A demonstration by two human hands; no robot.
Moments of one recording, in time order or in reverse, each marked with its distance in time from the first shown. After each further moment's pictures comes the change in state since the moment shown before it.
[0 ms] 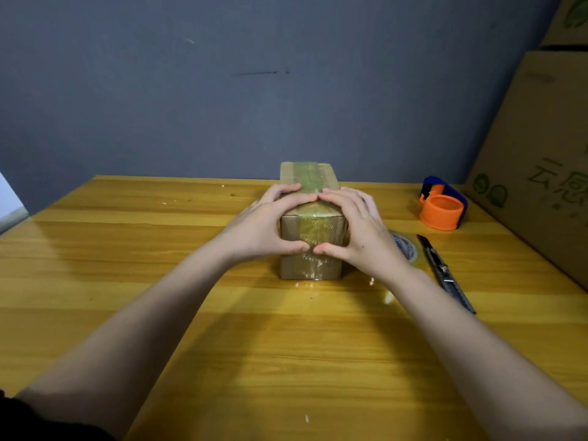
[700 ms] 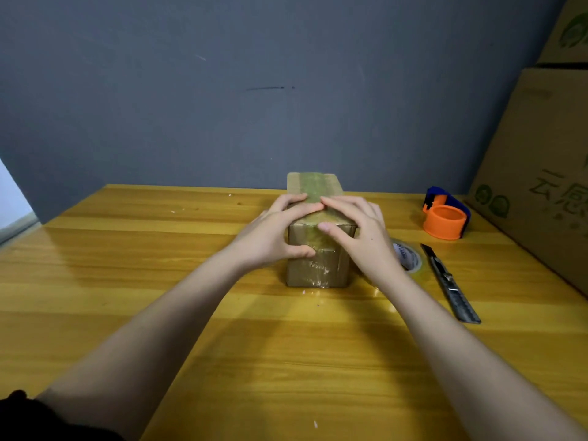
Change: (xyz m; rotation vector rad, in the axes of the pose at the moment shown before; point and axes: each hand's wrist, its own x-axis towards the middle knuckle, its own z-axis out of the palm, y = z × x) left_hand 0.003 -0.009 0.007 -0.031 0.046 0.018; right_hand 0.008 -0.020 0.001 0.269 0.156 0.197
